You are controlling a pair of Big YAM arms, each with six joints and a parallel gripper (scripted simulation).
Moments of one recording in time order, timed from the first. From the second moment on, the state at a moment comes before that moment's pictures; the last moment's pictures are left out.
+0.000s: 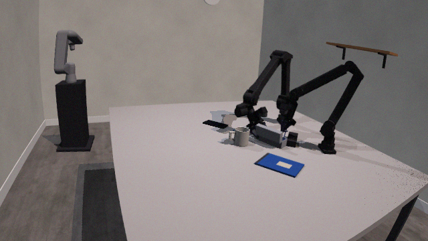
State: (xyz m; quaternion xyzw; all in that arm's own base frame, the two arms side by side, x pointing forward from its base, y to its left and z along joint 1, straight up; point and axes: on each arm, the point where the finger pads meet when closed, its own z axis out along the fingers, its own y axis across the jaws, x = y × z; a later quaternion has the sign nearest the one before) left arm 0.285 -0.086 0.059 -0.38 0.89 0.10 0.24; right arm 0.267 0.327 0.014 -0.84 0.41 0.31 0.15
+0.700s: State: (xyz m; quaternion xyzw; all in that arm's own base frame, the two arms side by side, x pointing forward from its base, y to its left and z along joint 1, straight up) left arm 0.282 -0.081 0.058 -0.38 0.89 0.09 0.24; right arm 0.268 0.327 0.015 -0.84 0.42 0.31 0.15
